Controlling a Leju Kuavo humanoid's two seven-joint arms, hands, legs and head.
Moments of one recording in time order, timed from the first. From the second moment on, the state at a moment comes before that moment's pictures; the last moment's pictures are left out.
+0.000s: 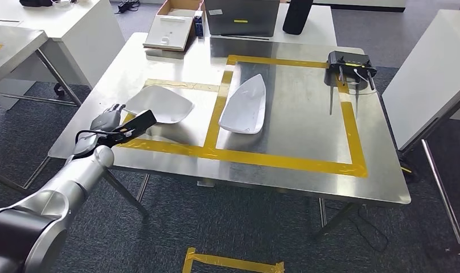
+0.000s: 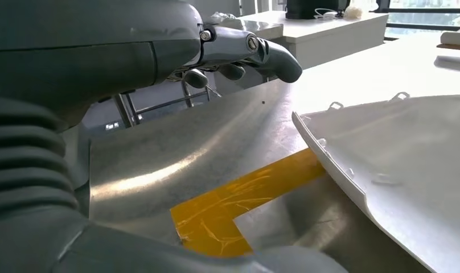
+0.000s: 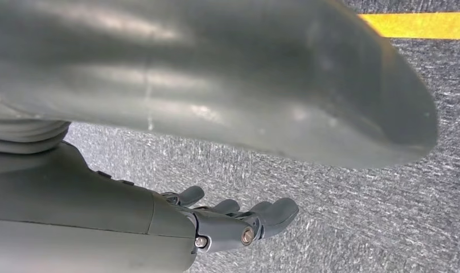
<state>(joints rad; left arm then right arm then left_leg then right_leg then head) -0.92 0.12 -0.28 -0.25 -1.03 0.24 -0.07 -0.12 0.07 -0.81 -0.20 1.15 -0.30 -0.02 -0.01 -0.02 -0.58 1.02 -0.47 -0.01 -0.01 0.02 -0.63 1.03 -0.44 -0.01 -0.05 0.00</state>
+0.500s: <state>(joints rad) -1.10 0.11 -0.32 -0.26 -1.14 0.18 -0.05 -0.16 0.10 -0.80 -0.20 1.15 -0.30 -0.01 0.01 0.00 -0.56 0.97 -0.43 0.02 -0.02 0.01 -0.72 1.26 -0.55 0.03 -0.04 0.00</state>
